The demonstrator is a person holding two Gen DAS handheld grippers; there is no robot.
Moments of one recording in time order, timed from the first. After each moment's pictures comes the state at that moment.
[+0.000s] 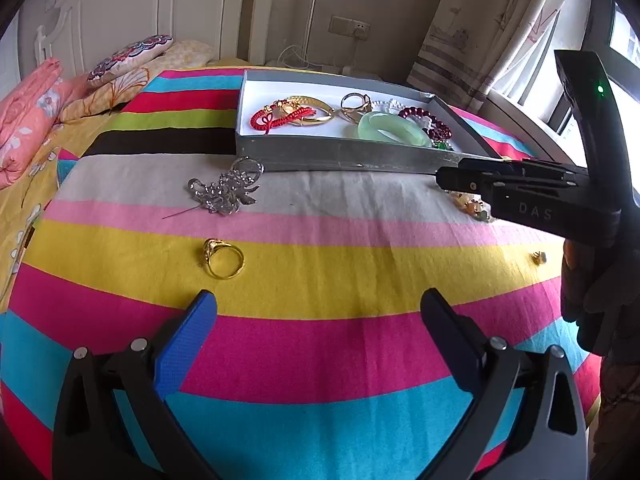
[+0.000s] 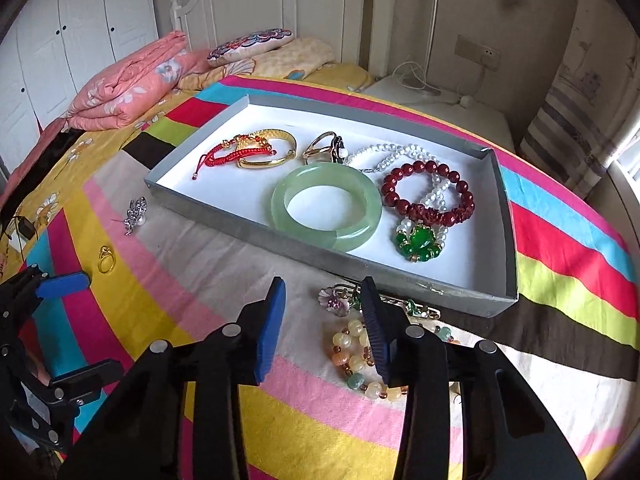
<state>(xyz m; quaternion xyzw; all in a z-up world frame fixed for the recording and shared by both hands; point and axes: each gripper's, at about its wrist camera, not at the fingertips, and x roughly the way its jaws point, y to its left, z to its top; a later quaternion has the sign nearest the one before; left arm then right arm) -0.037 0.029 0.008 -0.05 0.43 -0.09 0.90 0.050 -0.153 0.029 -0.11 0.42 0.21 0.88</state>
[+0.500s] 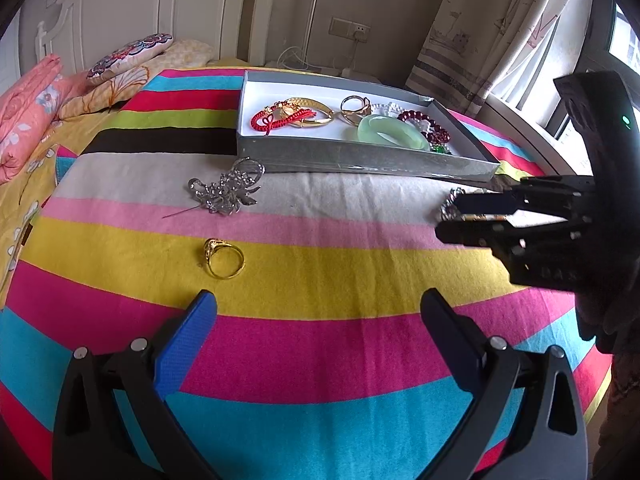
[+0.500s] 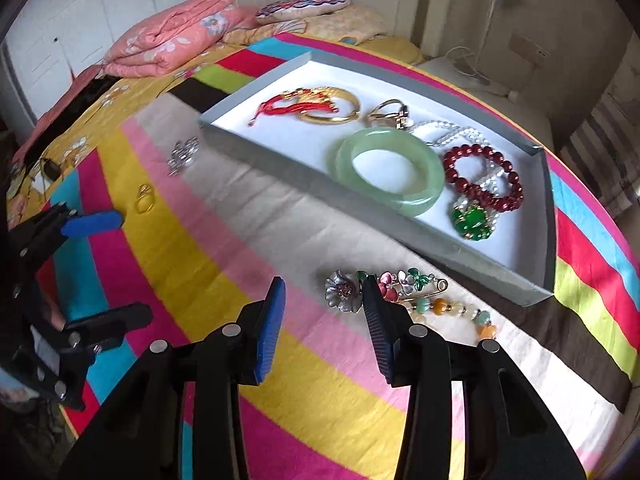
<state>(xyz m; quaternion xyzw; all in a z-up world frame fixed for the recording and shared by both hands) -0.038 0.029 0.009 -0.06 0.42 -0.10 0.90 0.024 -0.131 0.027 -0.17 0.47 0.30 0.81</state>
